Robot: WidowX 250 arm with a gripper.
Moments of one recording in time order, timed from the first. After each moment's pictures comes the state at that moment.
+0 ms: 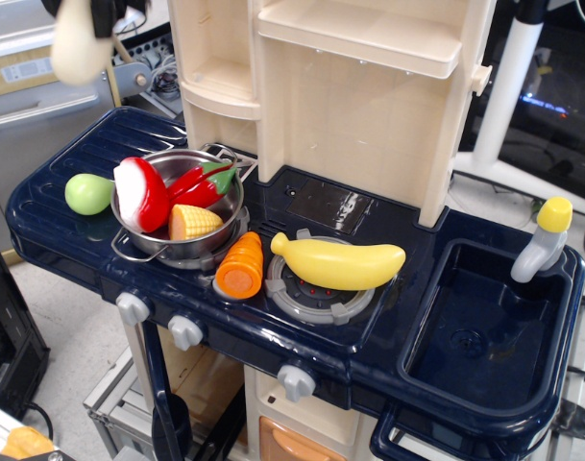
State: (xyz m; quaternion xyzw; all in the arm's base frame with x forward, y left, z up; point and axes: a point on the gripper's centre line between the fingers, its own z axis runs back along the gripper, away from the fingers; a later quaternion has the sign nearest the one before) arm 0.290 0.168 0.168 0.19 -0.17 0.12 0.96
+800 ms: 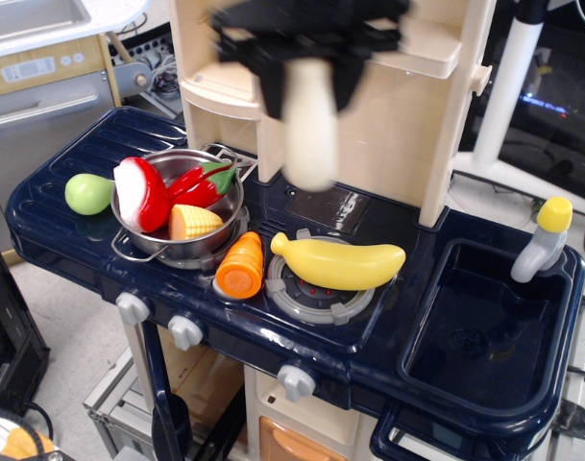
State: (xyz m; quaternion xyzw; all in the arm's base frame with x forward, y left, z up) arm 0.277 -0.028 0.156 0.03 -0.16 0.33 0.93
